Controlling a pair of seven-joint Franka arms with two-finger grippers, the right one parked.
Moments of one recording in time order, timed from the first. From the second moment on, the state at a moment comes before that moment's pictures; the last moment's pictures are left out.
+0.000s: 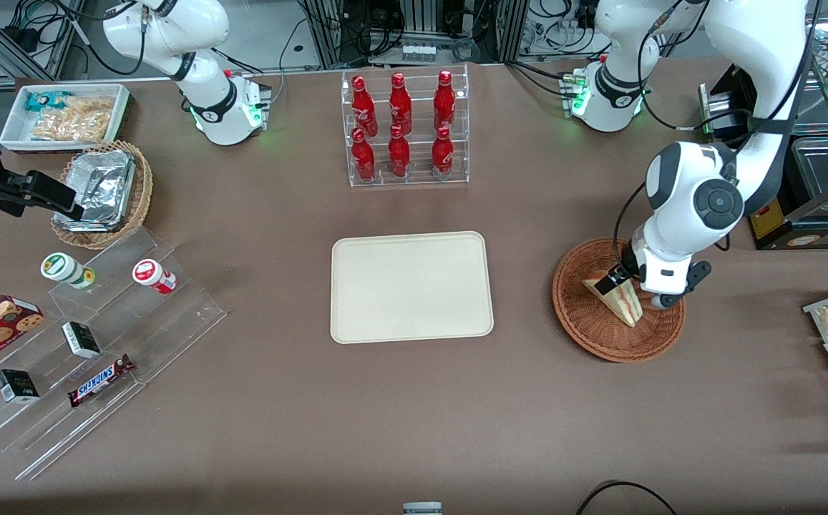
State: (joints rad) arm 0.11 0.21 -0.30 -2.20 0.00 2.36 -0.84
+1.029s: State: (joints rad) arm 0.12 0.27 -0.29 -2.17 0.07 2.39 -0.84
